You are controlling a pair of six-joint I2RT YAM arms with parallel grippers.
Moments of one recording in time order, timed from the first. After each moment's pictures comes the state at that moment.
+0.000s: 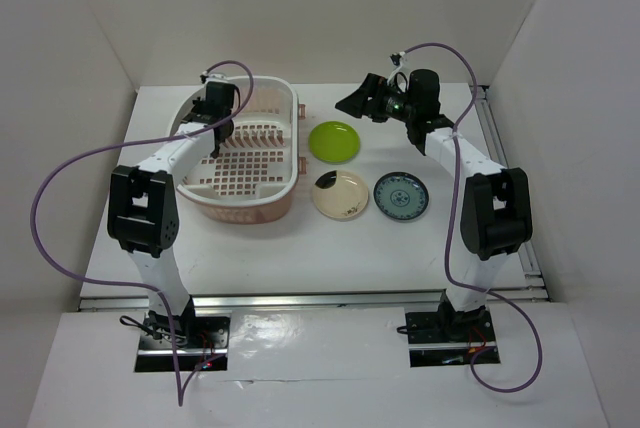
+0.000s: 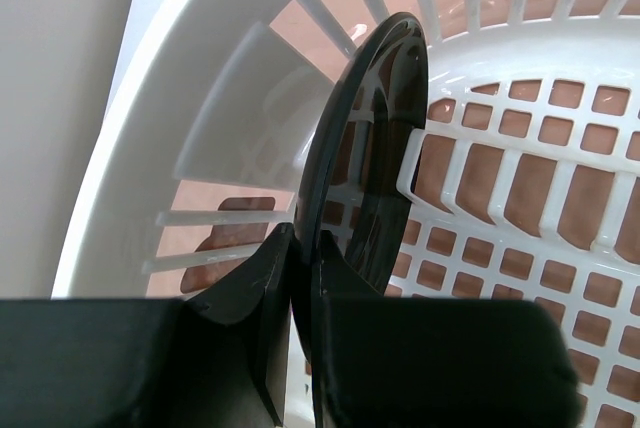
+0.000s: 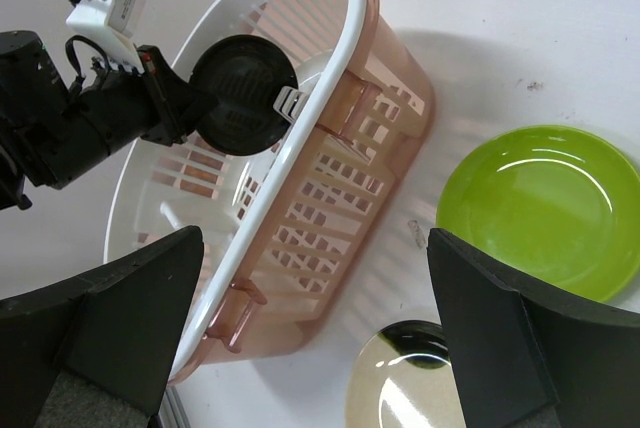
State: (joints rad) left arm -0.16 1.87 1.47 -0.33 -0.62 -0.06; right arm 0.20 1.79 1.35 0.22 -0.67 0.58
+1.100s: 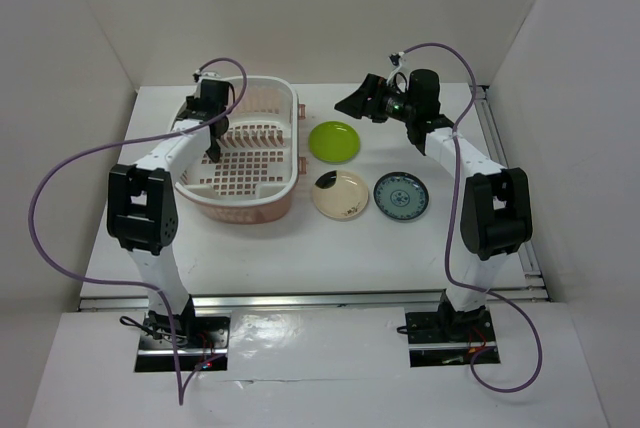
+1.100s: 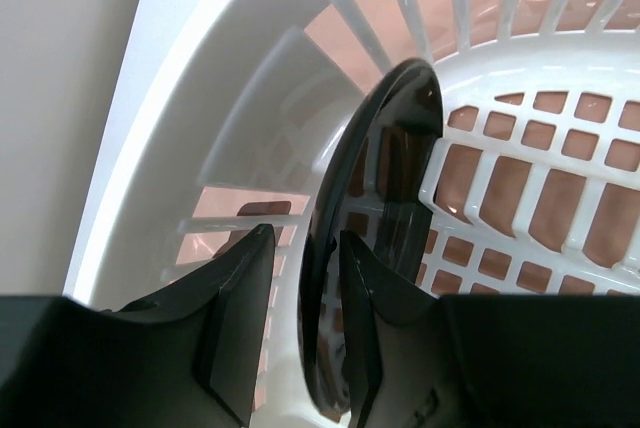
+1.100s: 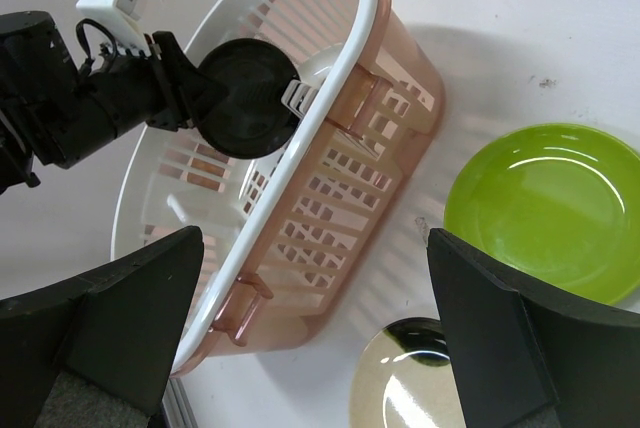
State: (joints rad) left arm -0.14 1.88 1.50 -0.37 -0.61 -0.09; right arm 0.20 1.79 1.36 0.22 -0.70 0.58
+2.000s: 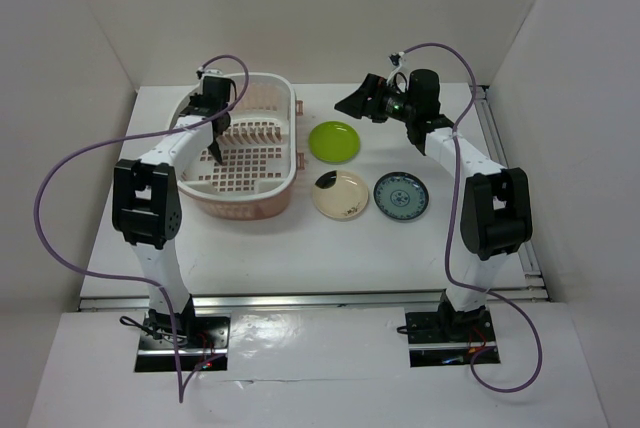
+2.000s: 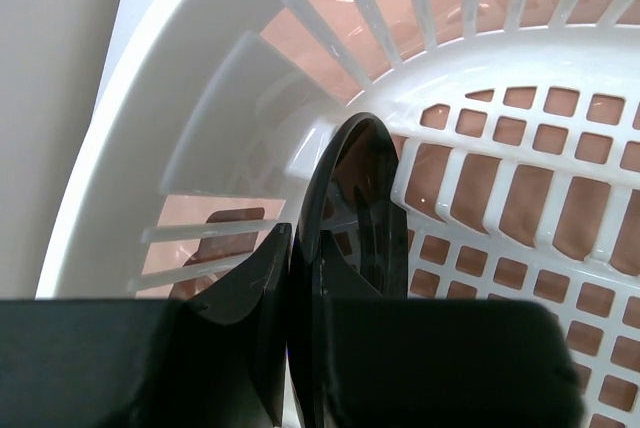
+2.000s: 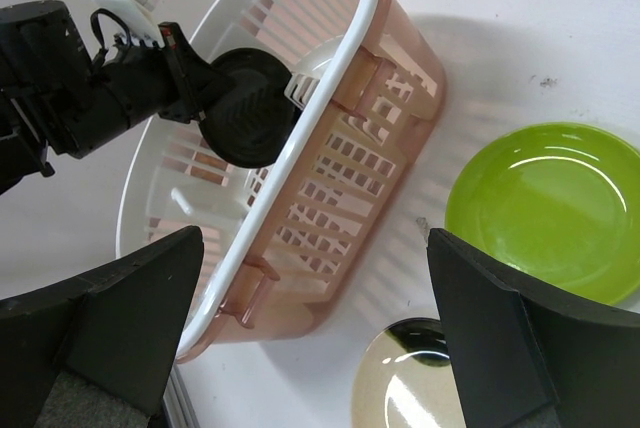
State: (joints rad) left arm -0.13 1.94 1.57 -0.37 -0.59 -0.09; right arm 0.20 1.79 1.35 0.23 -0.69 0.59
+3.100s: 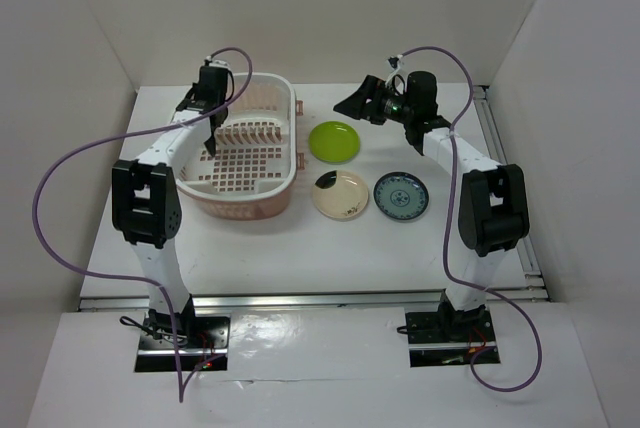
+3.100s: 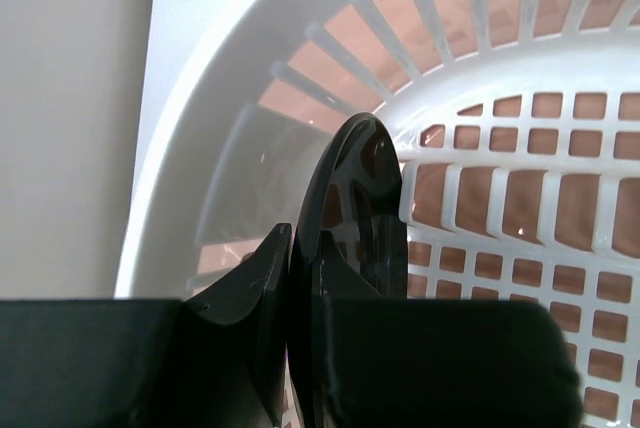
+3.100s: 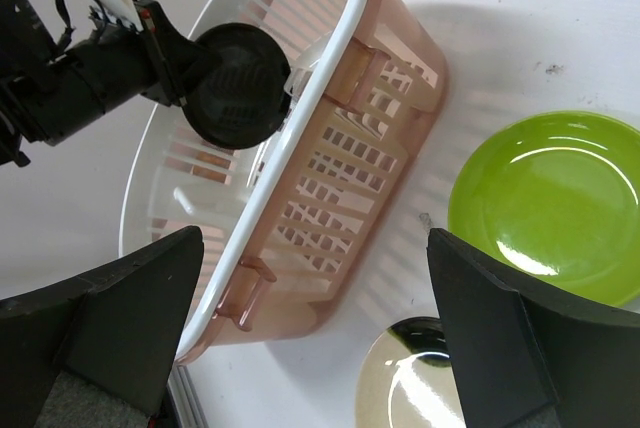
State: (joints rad) left arm -0.13 1.94 1.63 -0.36 -0.52 0.13; right arm 0.20 1.82 1.35 0.25 -0.70 0.62
